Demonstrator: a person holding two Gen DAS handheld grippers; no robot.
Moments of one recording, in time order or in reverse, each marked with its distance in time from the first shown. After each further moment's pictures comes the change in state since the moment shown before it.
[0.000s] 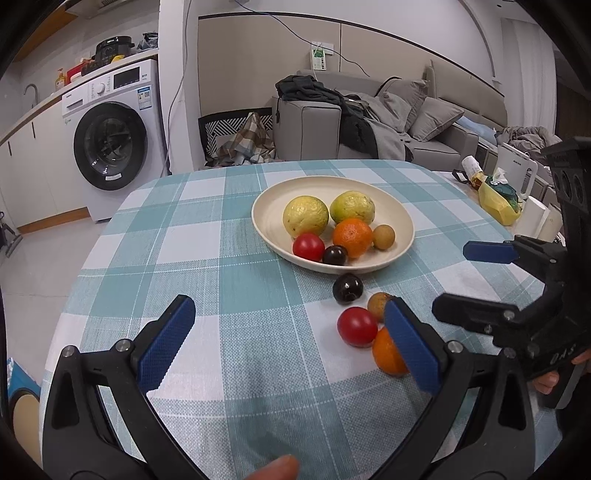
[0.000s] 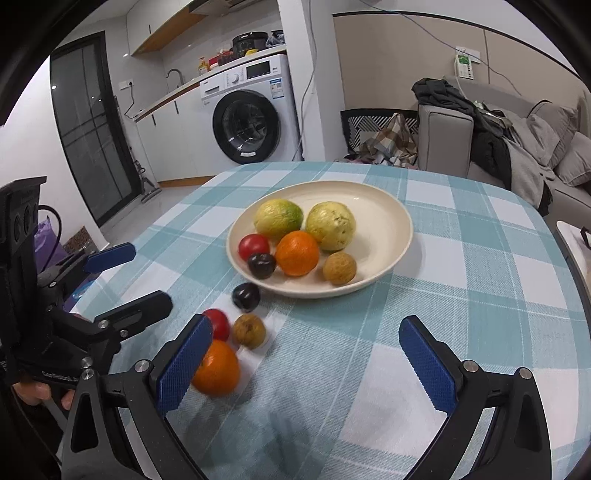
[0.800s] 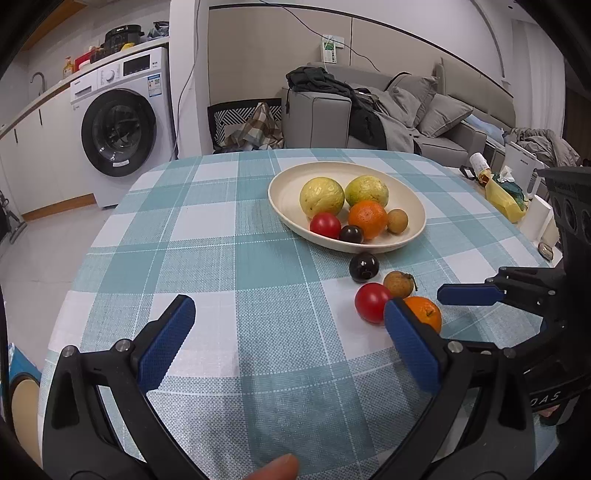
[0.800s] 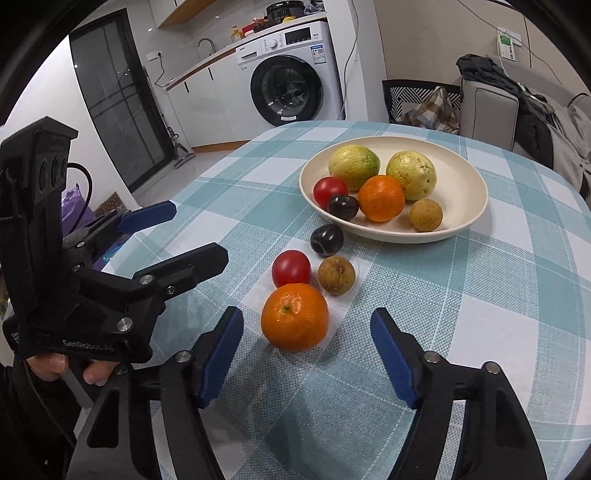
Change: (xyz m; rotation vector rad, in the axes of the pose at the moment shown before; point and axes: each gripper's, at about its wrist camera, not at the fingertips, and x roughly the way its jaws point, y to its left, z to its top) left arm 0.000 0.014 -0.012 -0.030 0.035 0.021; right arm 0.016 0.042 -0.023 -0.040 0.128 0.125
